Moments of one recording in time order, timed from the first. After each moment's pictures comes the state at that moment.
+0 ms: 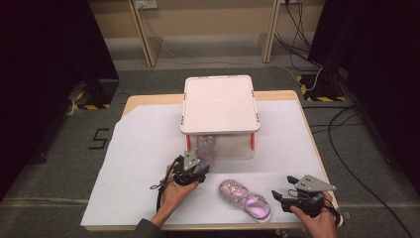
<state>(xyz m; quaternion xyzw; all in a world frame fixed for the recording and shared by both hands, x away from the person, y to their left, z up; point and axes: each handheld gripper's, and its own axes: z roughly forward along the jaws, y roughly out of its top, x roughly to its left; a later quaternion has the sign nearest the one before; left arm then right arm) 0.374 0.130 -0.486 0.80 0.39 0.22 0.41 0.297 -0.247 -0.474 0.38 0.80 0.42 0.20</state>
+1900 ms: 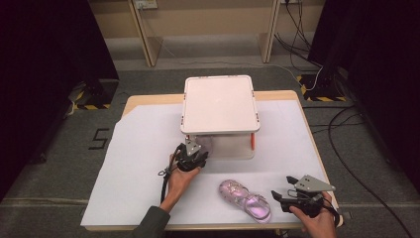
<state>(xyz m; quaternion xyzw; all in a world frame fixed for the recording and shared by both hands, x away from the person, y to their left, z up) 0.415 0.125 -0.486 0.78 0.42 0.25 0.40 0.297 -0.246 -0.476 0.38 0.80 0.42 0.20</state>
